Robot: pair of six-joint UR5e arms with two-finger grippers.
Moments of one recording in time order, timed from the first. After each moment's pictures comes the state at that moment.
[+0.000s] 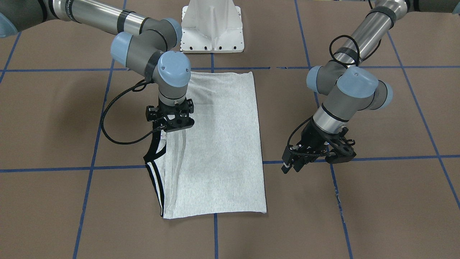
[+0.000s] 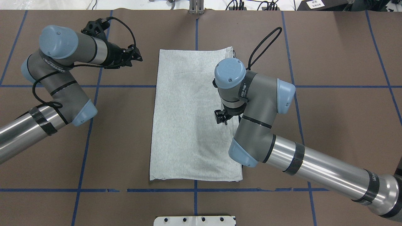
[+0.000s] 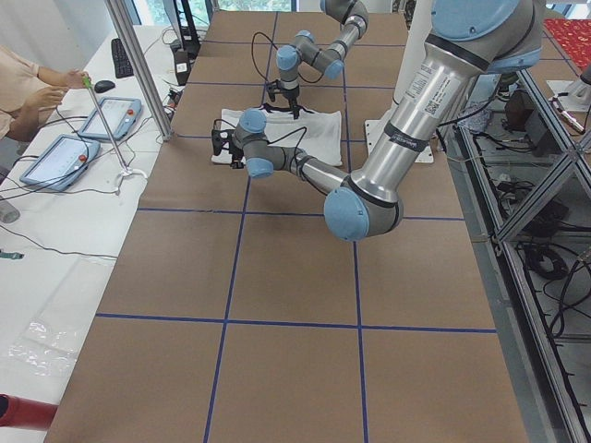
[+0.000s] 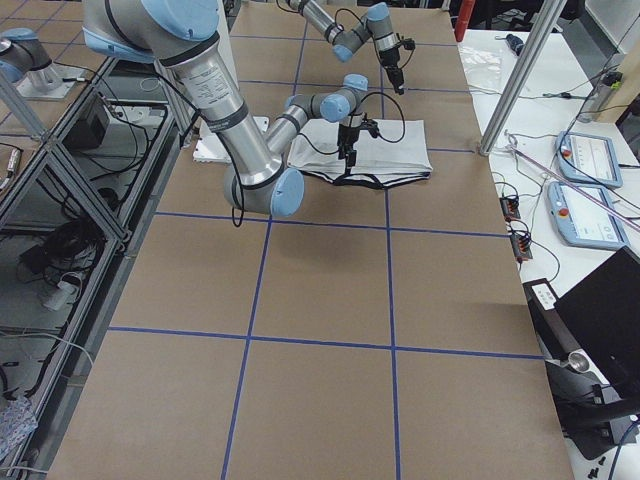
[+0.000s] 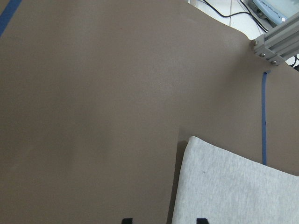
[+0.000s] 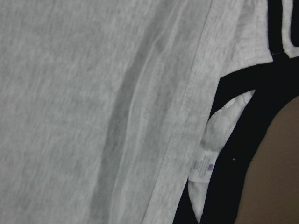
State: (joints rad) left arm -0.82 -2.12 -1.34 -2.44 -1.91 -1.47; right arm 0.57 -0.84 1.49 -1.76 1.90 0.79
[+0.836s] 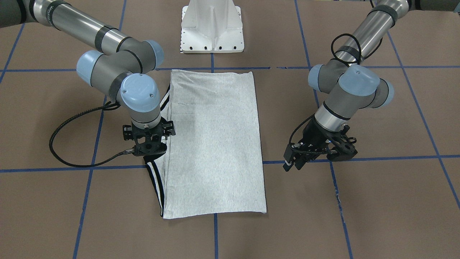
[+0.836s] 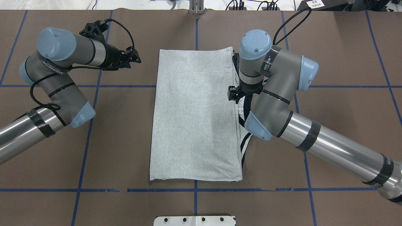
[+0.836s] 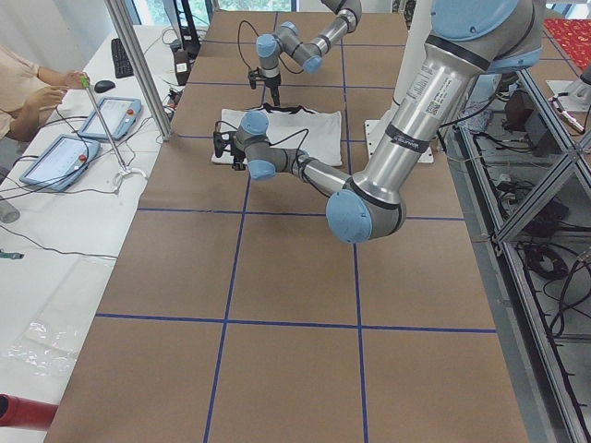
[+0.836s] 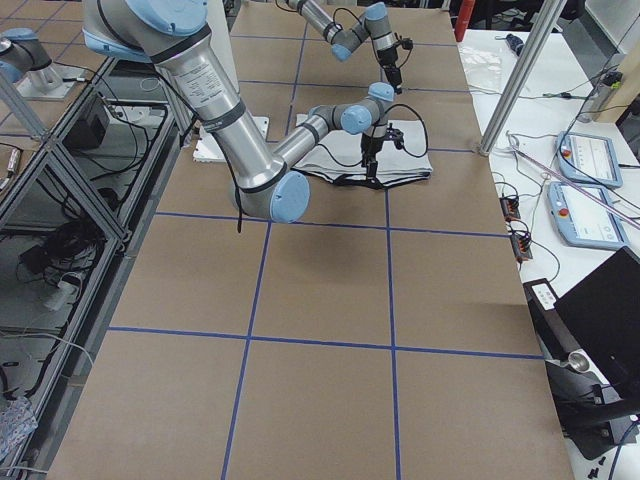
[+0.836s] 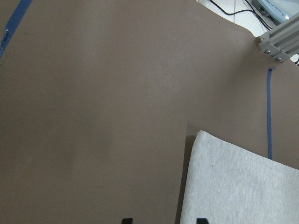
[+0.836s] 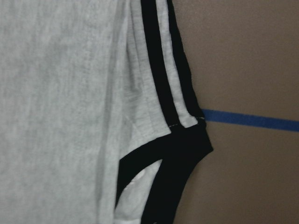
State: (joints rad) left arm -0.82 -2.11 -1.35 -2.44 -1.91 -1.47; right arm 0.67 -0.87 1.50 -1.68 1.97 0.93
